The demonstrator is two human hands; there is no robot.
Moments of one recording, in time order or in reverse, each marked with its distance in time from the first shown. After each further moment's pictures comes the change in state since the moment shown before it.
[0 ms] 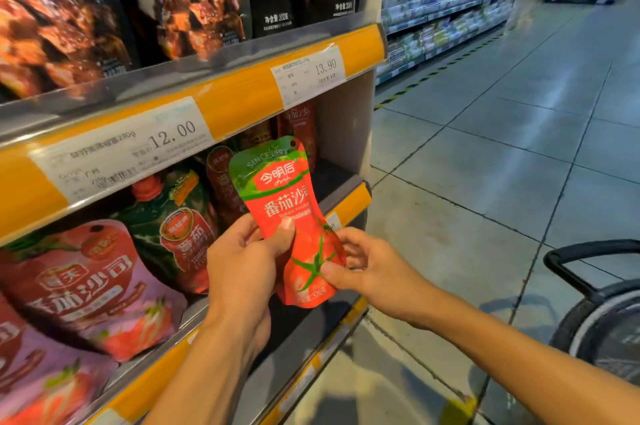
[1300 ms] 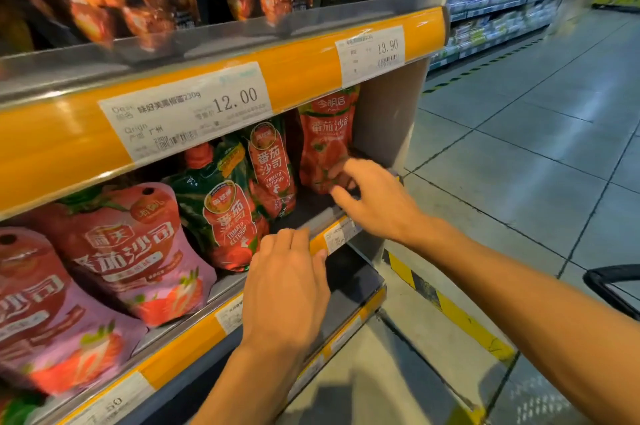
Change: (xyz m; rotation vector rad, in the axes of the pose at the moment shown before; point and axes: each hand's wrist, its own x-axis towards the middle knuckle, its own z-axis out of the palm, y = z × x) left_hand 0.007 -0.051 -0.034 1.406 -0.039 0.460; right_hand 0.106 -0.008 -0.008 -0.982 0.185 -0.467
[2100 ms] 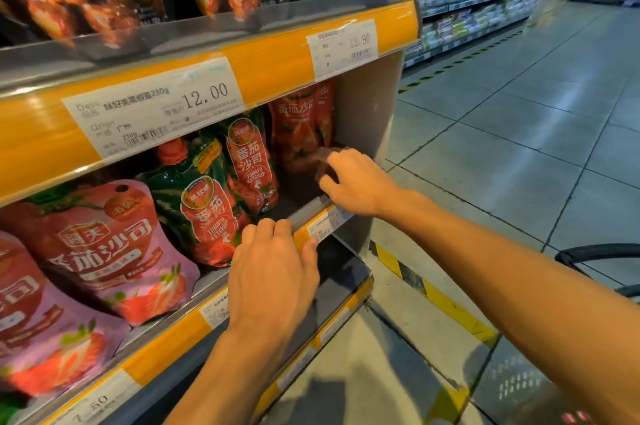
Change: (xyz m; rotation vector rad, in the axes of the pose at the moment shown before) left_hand 0.004 0.006 -0.002 0.022 0.031 -0.053; right_hand 0.017 -0.004 -0.016 -0.155 -0.249 0.080
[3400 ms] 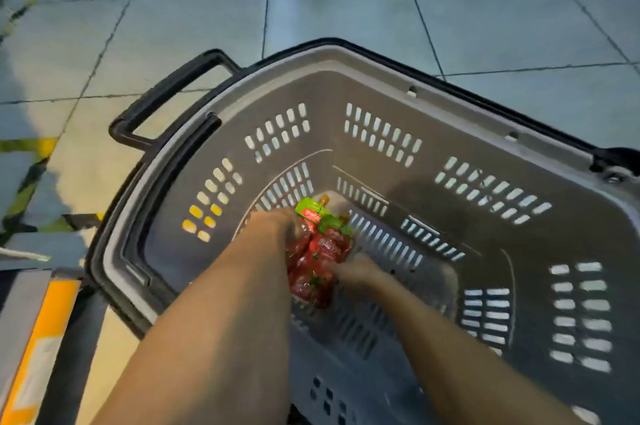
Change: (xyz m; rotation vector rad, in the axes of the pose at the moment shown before) left_hand -0.166 0.371 0.374 0.621 -1.201 0.797; right_hand -0.545 0.227 0.149 1.147 0.219 1.631
